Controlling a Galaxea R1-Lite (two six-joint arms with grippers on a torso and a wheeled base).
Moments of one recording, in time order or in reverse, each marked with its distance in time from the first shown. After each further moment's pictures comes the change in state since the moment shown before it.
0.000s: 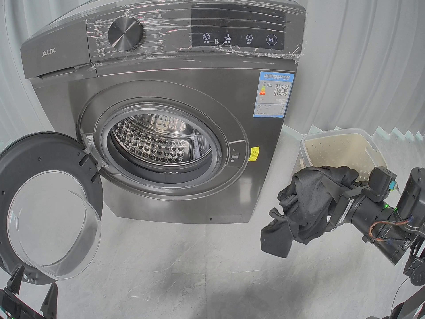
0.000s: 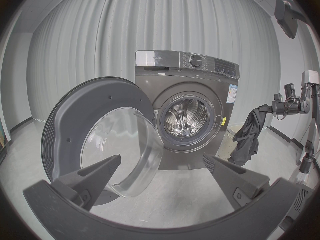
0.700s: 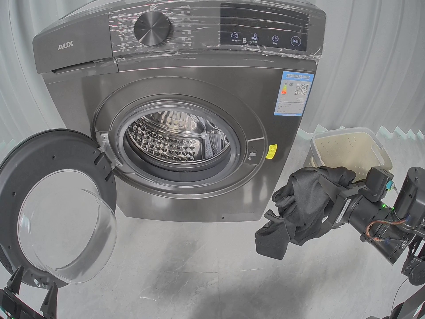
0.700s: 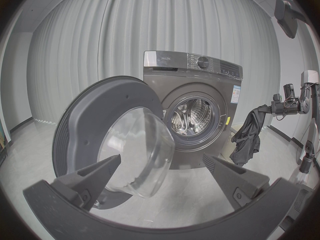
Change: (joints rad) left arm 0.000 0.000 0.000 0.000 0.000 0.001; right arm 0.000 0.018 -0.009 -0.002 0.003 0.006
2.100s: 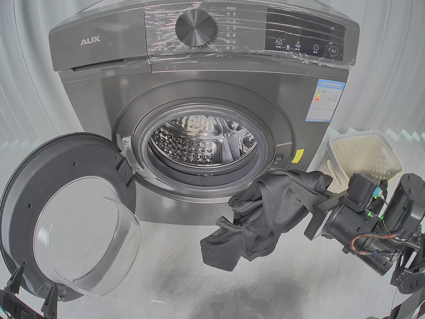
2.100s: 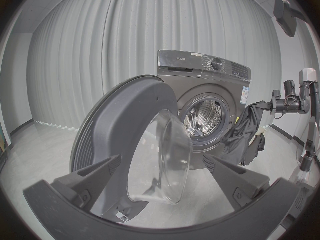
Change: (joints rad) left arm 0.000 0.000 0.000 0.000 -0.001 0.014; right arm 0.138 0.074 -0.032 -0.103 0.051 0.010
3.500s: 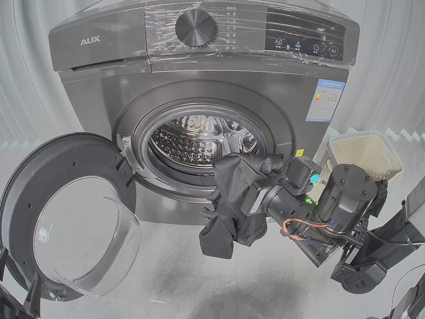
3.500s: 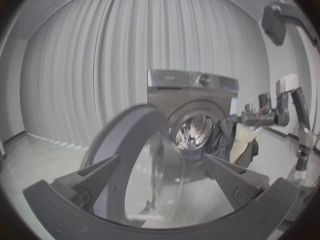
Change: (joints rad) left arm 0.007 0.021 -0.107 -0.056 -0.094 0.037; right arm 0.058 0.332 -0.288 -0.149 -0.091 0.000
